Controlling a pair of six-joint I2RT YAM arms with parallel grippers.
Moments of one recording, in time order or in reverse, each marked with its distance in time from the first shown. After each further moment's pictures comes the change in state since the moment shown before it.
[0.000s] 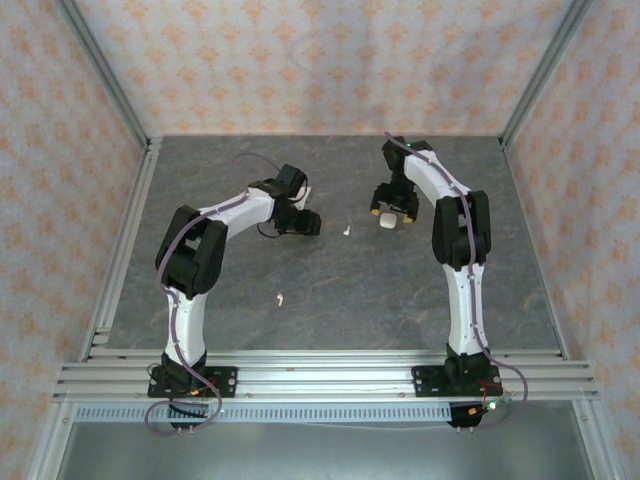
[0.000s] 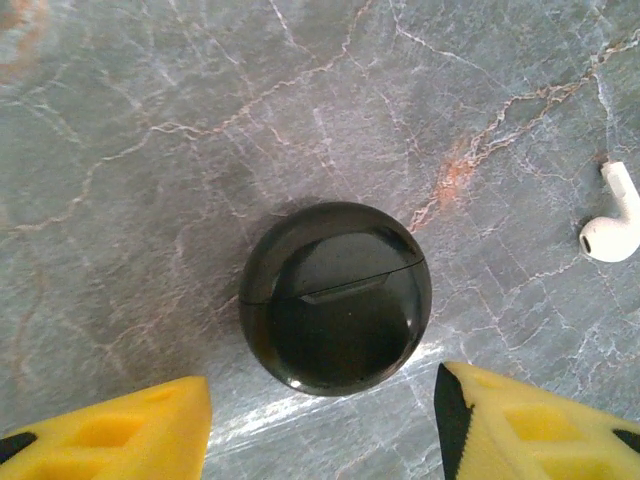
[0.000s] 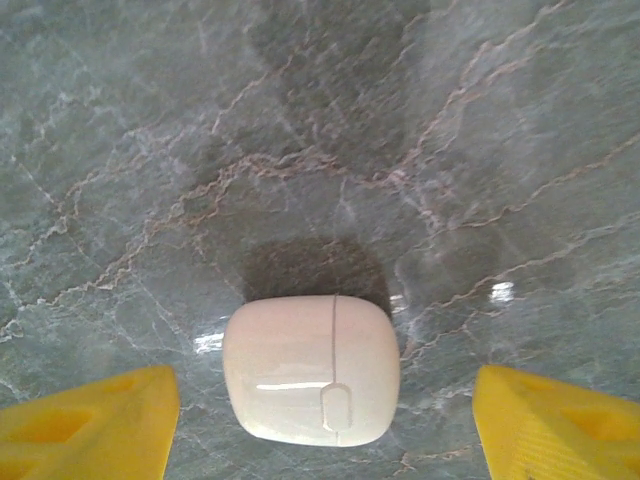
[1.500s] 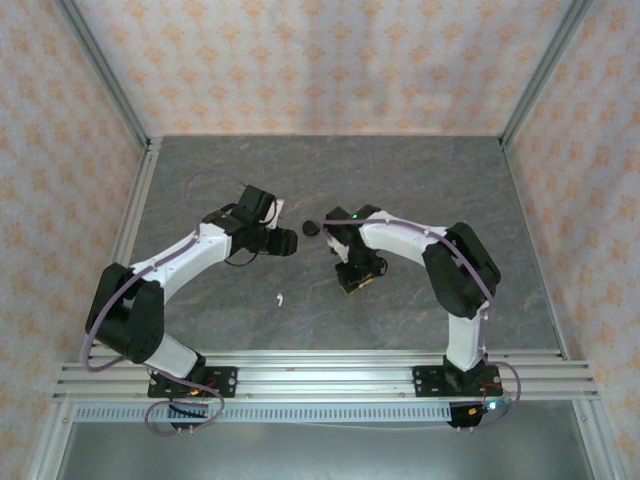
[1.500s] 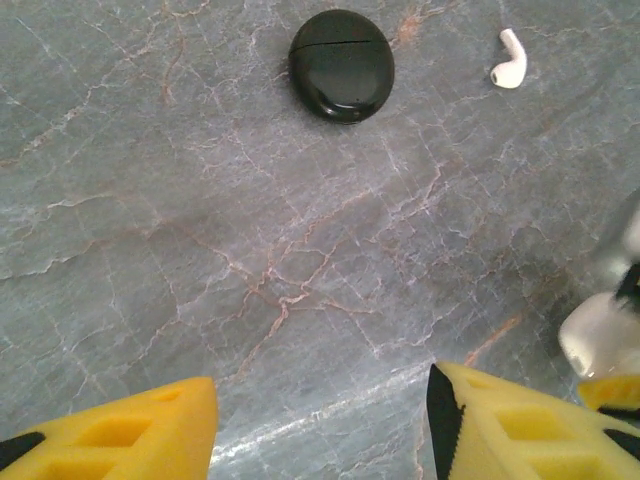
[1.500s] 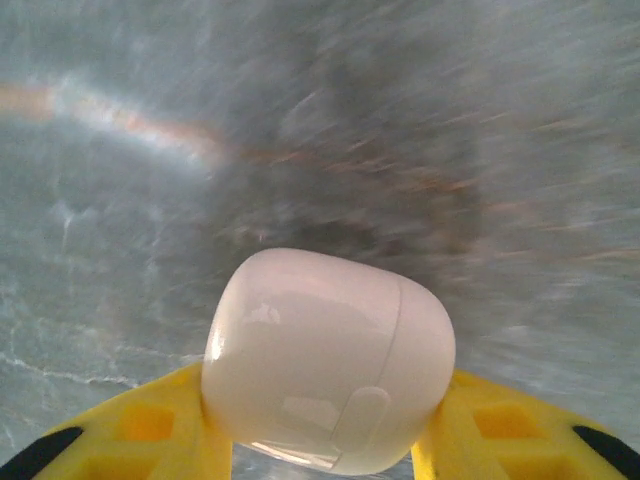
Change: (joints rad) left arm 0.000 -0.560 -0.472 0.066 -0.026 -0.021; right arm 0.484 -0.402 -0.689 0.164 -0.018 -0.376
